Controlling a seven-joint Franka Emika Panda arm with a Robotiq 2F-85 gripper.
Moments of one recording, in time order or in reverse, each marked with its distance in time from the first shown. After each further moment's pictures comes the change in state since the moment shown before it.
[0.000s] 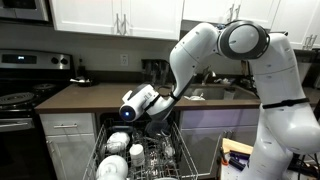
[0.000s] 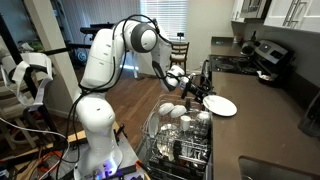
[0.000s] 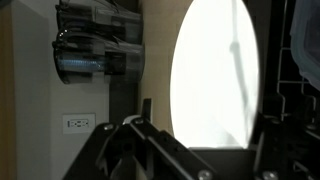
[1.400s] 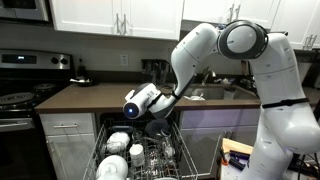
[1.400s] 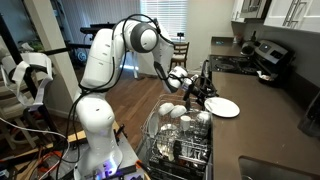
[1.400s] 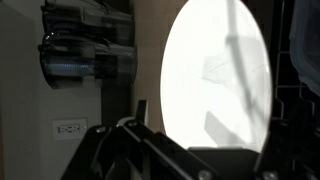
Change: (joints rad) arm -0.028 -0.004 -0.023 -0.009 -0.006 0.069 0.000
